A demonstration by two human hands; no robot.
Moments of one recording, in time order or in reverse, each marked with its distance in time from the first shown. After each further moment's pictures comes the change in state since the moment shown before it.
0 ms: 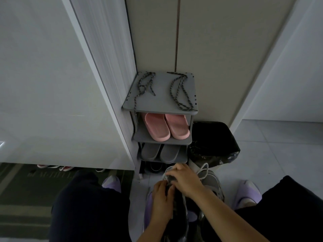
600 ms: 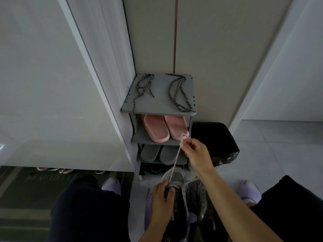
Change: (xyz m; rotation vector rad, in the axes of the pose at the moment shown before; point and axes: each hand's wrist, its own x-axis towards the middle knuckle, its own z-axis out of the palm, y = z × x) left_hand 0.000 0.004 -0.002 -0.031 -0.008 -0.125; right_hand -0.003 -0.003 -0.067 1.083 0.542 0.242
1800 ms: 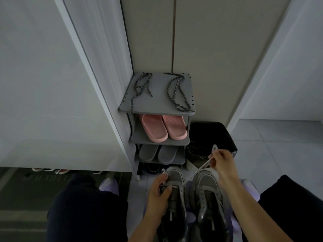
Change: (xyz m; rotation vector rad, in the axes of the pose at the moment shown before) left_hand 0.018 -0.005 -0.006 -0.320 -0.106 0.024; right_hand 0.003 0.039 -0.053 0.200 0.361 0.230
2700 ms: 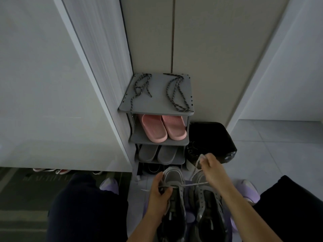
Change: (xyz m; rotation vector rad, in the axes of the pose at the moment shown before) left_hand -0.006 0.009 0.003 -0.108 -0.050 -0.024; right_hand -0.020 0.004 -0.001 -0.612 -0.366 -0.170
